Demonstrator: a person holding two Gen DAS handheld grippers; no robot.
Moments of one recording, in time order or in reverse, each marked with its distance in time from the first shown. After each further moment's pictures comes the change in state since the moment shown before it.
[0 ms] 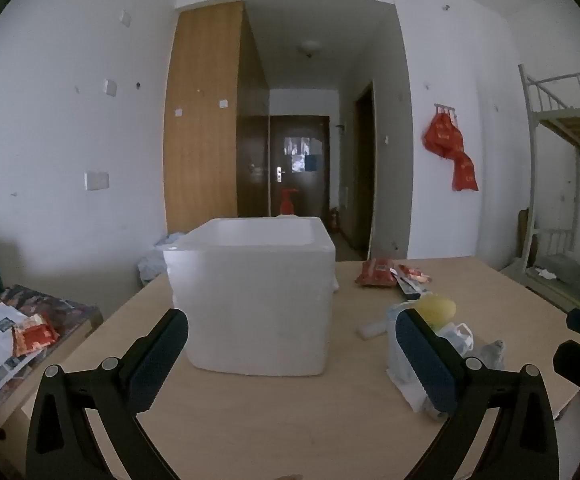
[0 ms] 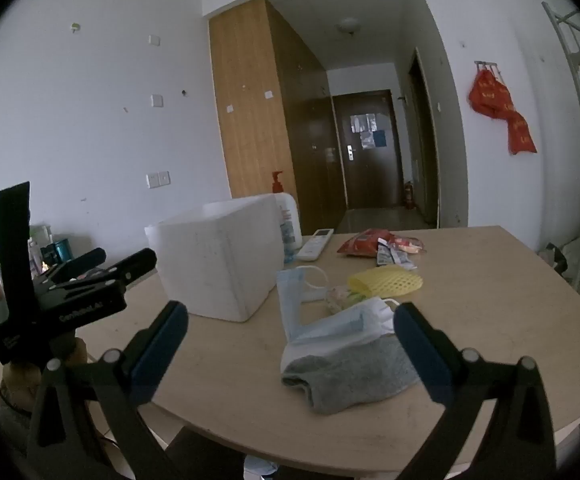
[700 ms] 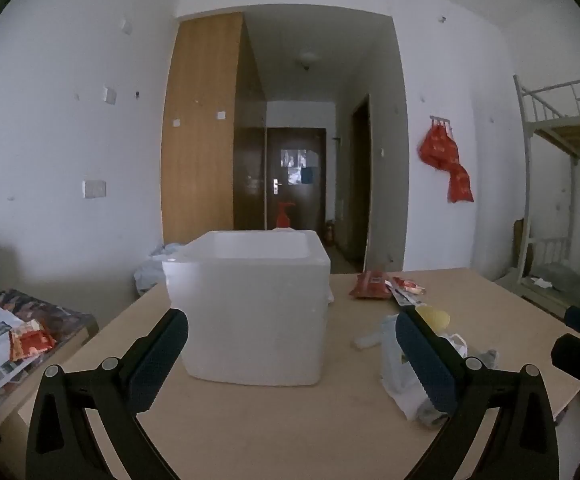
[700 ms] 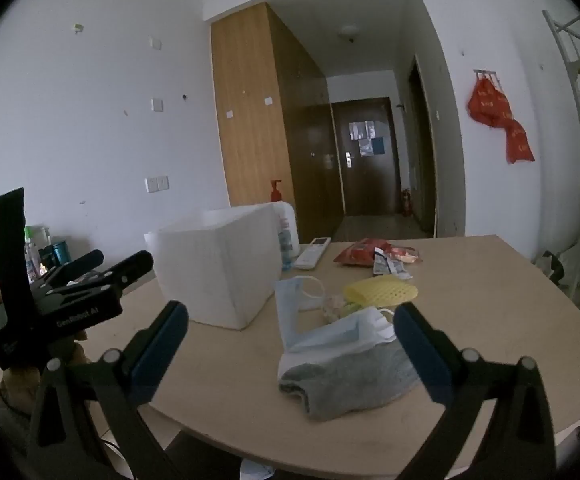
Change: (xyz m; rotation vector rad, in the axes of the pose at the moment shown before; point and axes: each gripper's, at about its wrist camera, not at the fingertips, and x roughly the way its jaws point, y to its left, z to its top) left arm -0.005 0.000 0.001 -0.006 -0.054 -0.003; right arm -0.004 -0.001 0.004 -0.008 -0.027 -0.007
